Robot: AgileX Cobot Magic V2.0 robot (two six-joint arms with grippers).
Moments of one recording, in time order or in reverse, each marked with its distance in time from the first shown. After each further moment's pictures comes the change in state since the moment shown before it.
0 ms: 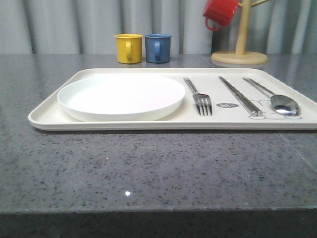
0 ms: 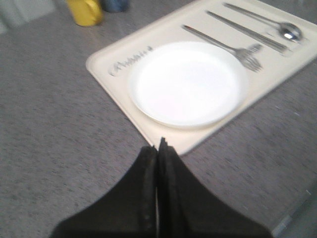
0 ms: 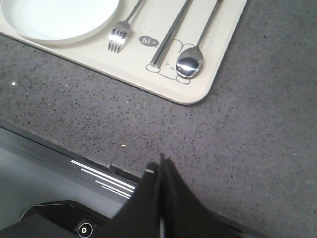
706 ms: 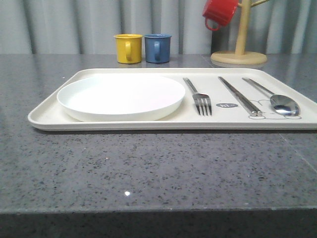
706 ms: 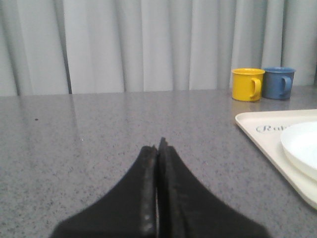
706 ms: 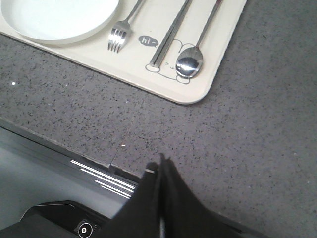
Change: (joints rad) left arm 0.493 -0.485 0.695 -0.125 -0.703 0.000; right arm 0.000 0.000 0.000 0.000 0.000 0.000
